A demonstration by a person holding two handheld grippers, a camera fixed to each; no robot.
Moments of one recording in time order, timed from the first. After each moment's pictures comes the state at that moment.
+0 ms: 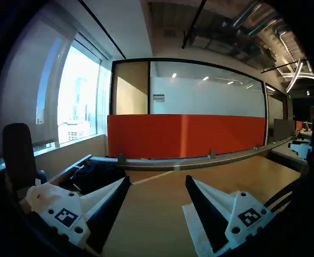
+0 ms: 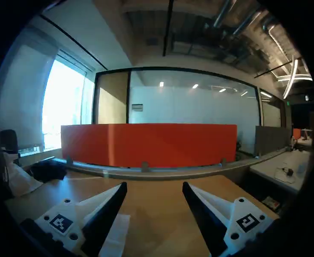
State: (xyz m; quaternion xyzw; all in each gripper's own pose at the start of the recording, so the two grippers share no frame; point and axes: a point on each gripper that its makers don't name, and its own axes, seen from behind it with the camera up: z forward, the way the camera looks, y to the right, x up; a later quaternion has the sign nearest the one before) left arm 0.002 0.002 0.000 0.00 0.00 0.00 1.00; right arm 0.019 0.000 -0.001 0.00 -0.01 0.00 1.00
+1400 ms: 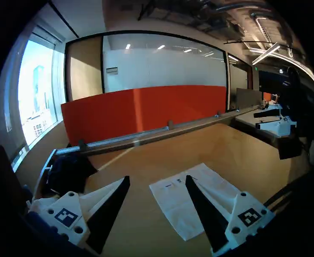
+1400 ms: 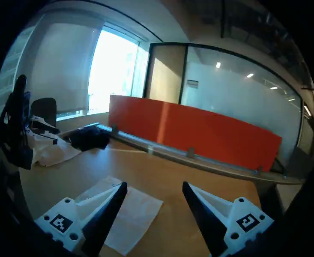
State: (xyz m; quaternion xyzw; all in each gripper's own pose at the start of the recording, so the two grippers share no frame) left arm -0.032 0.077 -0.001 -0.18 -0.13 0.07 0.97; right arm 0.026 -0.087 -0.018 0.21 -0.13 -0.10 0.96
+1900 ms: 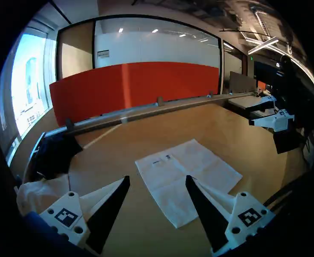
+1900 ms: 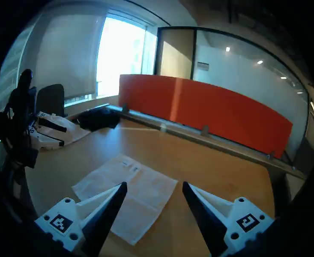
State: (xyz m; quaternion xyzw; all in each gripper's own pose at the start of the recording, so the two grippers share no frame) left arm -0.118 0.100 -0.013 -0.21 -0.20 0.08 0.95; right arm -0.052 -0.095 -0.032 0.24 -0.20 -0.11 0.94
